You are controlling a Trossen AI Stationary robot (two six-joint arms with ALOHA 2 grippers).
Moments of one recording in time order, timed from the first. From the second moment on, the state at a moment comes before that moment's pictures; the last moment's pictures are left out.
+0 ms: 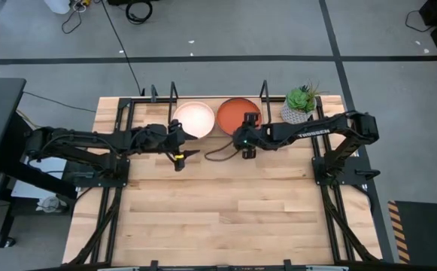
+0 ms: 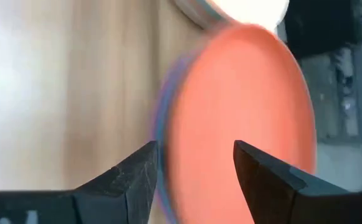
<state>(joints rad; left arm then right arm) 0.09 1.11 0.67 0.05 -0.12 0.01 -0.11 1.60 1.05 -0.42 0.55 -0.36</state>
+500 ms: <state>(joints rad) 0.09 1.11 0.67 0.05 -0.11 0.01 -0.14 1.59 1.08 -0.42 0.49 -0.35</state>
